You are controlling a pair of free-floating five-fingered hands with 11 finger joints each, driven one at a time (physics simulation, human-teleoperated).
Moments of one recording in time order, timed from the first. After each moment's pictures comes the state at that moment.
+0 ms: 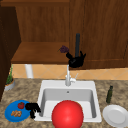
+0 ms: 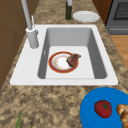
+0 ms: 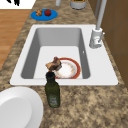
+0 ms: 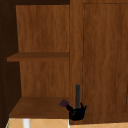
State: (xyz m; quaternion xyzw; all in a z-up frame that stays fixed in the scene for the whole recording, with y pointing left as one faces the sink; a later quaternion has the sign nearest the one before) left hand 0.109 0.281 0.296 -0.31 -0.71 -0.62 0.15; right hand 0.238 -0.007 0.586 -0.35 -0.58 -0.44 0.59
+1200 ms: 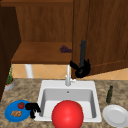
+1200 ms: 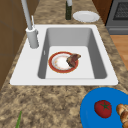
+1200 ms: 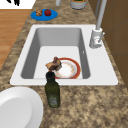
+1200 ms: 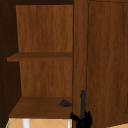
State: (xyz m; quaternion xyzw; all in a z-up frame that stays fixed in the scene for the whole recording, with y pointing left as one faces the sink) left hand 0.109 0.281 0.296 -0.31 -0.71 -0.62 0.15; right hand 0.135 -0.053 0.575 -0.27 -0.65 -0.38 0.61
